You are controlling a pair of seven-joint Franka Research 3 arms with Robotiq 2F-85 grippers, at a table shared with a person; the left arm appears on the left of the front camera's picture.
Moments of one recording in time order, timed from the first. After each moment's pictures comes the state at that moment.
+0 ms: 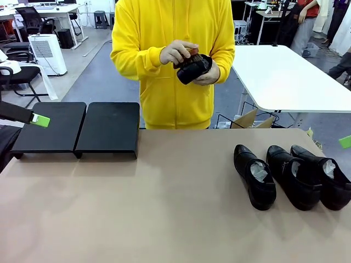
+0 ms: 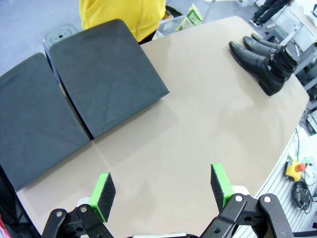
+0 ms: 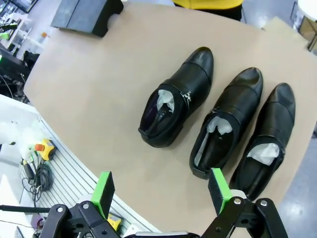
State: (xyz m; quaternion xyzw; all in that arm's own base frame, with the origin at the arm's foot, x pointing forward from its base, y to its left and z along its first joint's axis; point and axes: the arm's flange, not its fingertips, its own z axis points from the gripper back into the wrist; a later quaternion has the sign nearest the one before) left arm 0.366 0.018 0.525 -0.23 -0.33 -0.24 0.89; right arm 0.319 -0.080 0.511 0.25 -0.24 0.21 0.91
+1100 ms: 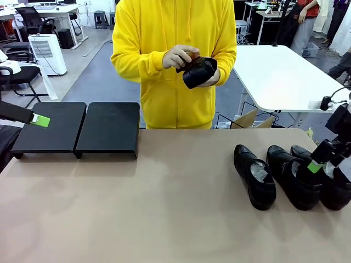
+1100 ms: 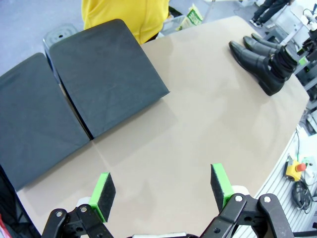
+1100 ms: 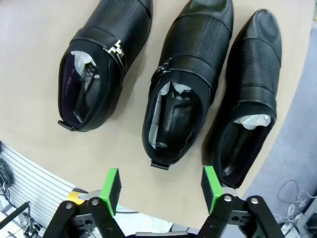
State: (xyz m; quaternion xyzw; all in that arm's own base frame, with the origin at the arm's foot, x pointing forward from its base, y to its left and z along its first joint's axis) left arm 0.366 0.018 0.525 -0.23 -0.33 -0.24 0.89; right arm 0.391 -0.017 0.443 0.06 -0.04 0.15 0.99
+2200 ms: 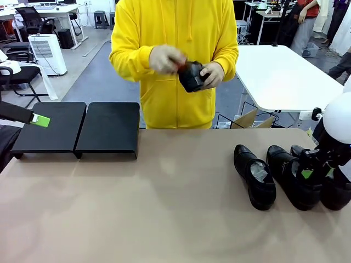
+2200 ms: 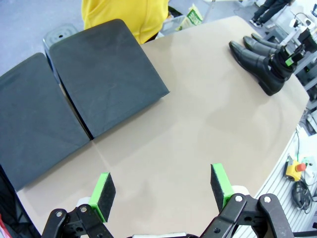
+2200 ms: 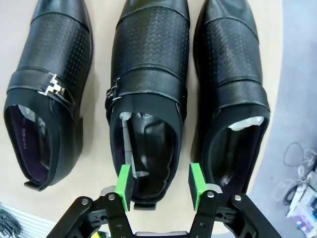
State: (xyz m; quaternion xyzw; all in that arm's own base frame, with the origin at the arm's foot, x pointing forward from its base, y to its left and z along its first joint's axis) left arm 0.365 0.018 0.525 -0.23 -0.33 -0.24 0.89; right arm 0.411 -0.005 0.390 -0.01 -0.03 0.03 1.00
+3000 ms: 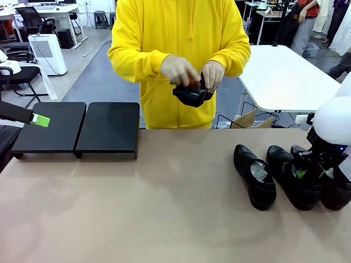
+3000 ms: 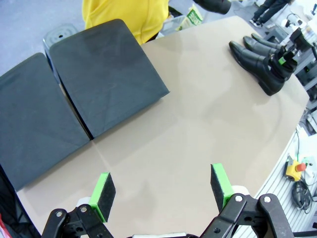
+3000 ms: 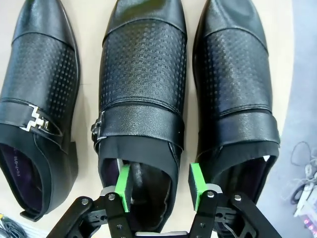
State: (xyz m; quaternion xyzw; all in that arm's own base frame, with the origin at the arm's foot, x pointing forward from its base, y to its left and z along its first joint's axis) left arm 0.365 0.018 0.525 -0.23 -0.33 -0.24 0.89; right arm 0.436 -0.012 0.361 0.01 -0.03 0.01 1.00
